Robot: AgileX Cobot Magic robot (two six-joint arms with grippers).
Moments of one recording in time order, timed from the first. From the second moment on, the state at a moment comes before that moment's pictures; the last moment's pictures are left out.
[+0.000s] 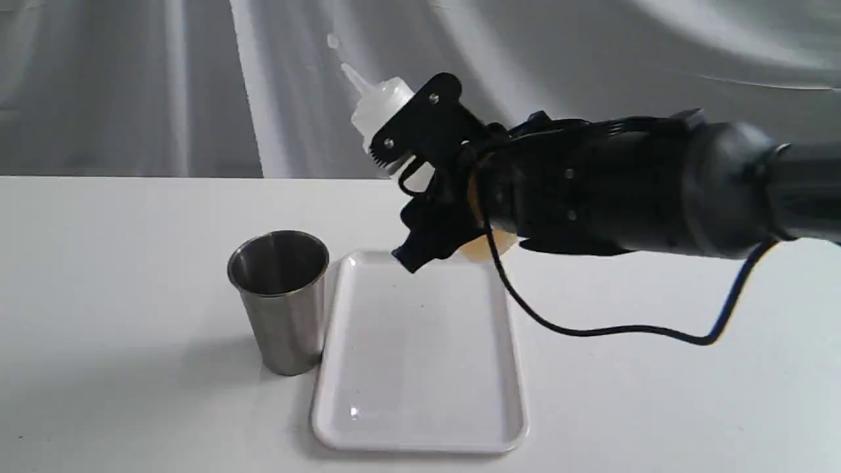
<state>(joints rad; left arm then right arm) -0.03 0.00 0.00 -0.02 0.27 0.04 0.47 1.89 -1.30 -1.29 0.28 0.89</state>
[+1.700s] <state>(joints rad) -0.03 0.00 0.00 -0.02 0.27 0.04 0.28 1.59 -0.71 -0.14 -0.77 0.02</state>
